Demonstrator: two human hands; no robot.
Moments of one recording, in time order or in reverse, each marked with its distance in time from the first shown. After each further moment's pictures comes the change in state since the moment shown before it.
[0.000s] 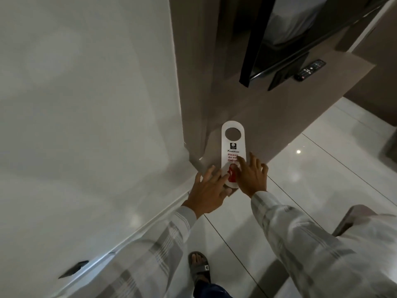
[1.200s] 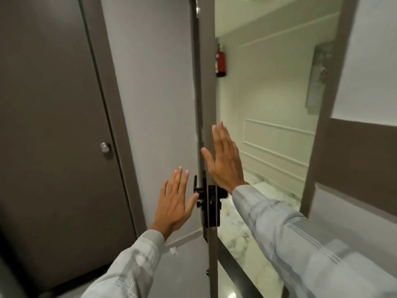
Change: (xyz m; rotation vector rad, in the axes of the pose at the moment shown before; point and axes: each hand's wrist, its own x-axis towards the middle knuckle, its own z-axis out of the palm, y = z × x) left_hand -0.969 -0.043 -0.087 0.559 1.079 -1.774; right_hand -0.750 -0.719 -0.177 1.046 0.055 -2.111
